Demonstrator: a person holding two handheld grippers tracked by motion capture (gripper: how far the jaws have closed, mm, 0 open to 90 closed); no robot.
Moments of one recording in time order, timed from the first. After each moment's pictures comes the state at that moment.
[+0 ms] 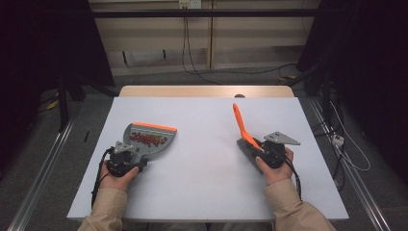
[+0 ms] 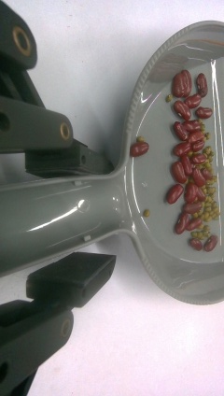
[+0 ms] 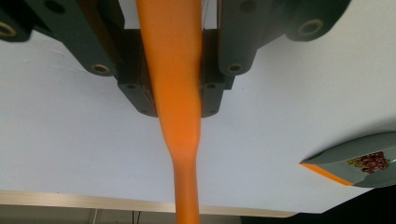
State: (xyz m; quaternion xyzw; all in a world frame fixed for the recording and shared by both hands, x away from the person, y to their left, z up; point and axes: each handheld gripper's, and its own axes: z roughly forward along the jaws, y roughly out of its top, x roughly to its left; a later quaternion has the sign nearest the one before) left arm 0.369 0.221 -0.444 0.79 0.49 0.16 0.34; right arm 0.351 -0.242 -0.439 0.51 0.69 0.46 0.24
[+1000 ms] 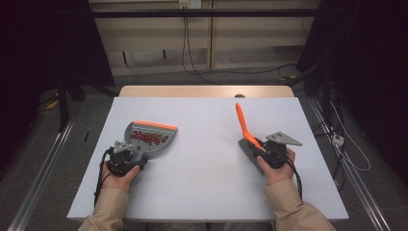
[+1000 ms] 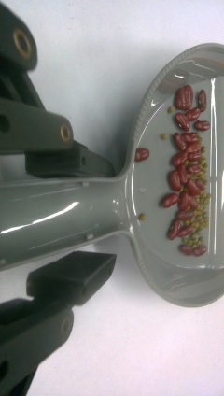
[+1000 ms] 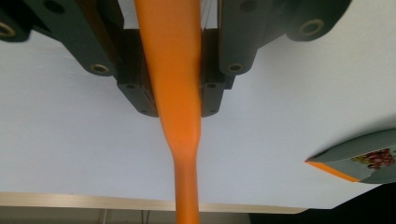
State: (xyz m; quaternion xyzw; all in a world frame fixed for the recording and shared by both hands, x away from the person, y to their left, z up) left arm 0.369 0.218 -0.445 0.76 0.51 0.18 0.36; right arm 0.349 -0.246 -0.440 0.52 0.67 0.46 0.25
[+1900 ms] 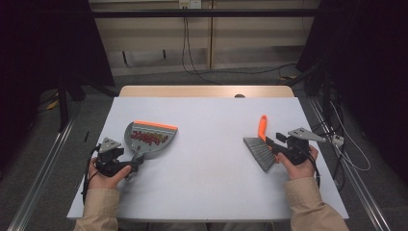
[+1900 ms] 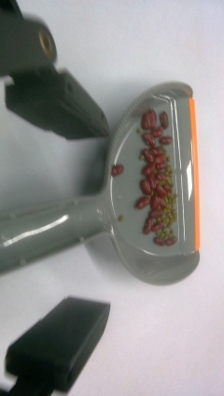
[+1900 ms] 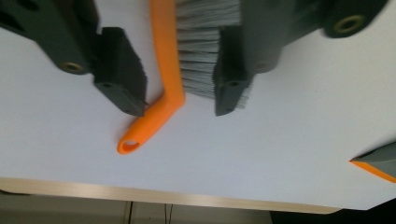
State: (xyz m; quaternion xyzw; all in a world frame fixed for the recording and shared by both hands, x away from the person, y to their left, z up) left arm 0.363 0.245 -0.418 0.76 0.48 0.18 0.39; right arm 0.351 -0.309 -0.431 0.53 0.67 0.44 0.27
